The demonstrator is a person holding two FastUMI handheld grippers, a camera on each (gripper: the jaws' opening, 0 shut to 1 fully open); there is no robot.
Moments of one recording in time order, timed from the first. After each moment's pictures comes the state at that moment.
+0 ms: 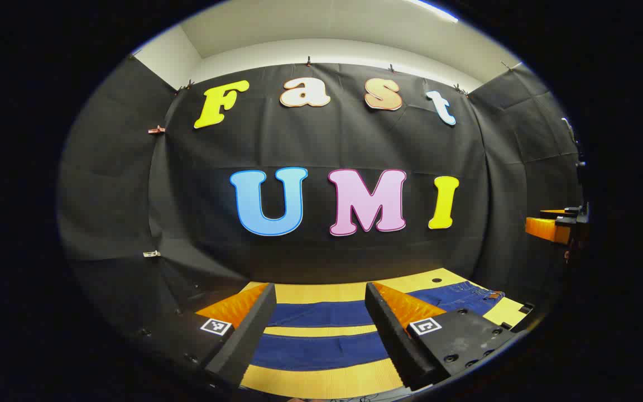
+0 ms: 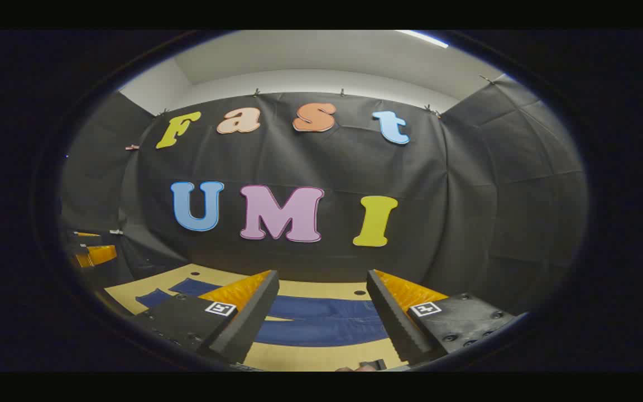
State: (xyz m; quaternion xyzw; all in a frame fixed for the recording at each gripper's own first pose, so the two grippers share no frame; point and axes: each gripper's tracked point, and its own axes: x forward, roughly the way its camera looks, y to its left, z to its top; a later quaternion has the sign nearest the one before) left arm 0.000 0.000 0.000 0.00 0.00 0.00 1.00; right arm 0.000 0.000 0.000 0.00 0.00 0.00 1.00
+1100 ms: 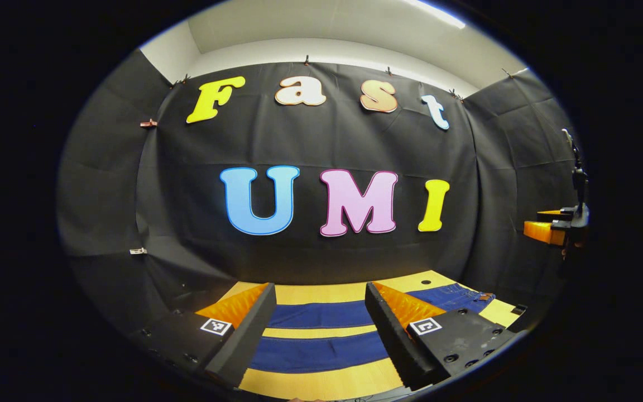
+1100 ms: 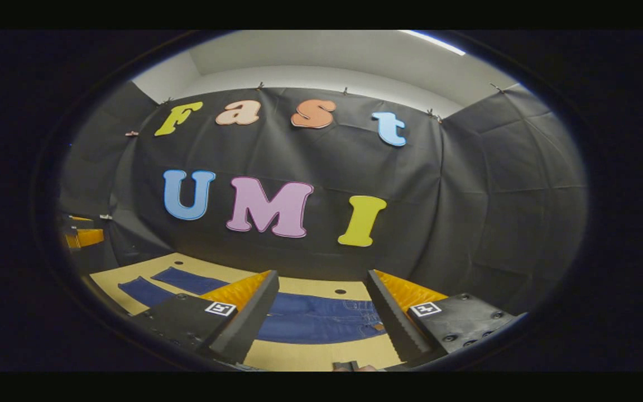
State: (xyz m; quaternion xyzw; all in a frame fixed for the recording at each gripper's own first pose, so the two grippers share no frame) left arm 0.009 0.015 -0.007 0.00 0.00 -0.04 1.00; right arm 0.003 -0.033 -0.008 -0.05 0.01 -0.02 1.00
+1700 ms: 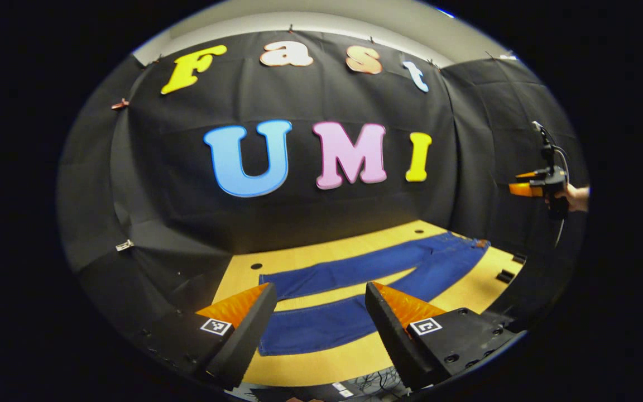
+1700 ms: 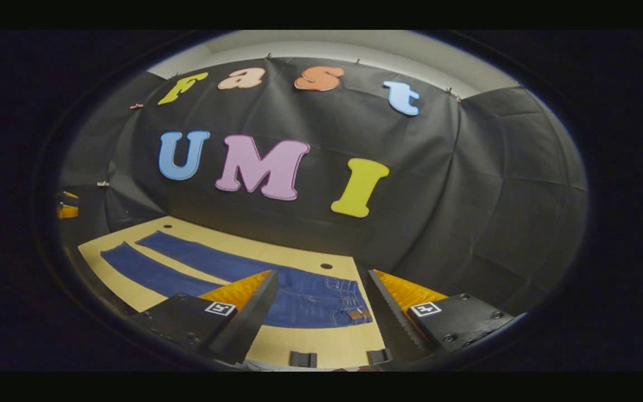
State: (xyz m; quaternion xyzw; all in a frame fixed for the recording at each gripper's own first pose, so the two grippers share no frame) left arm 0.020 0.107 -0.099 0.06 0.13 -0.14 0.98; right arm 0.053 -0.105 -0.099 -0.09 0.14 0.01 0.99
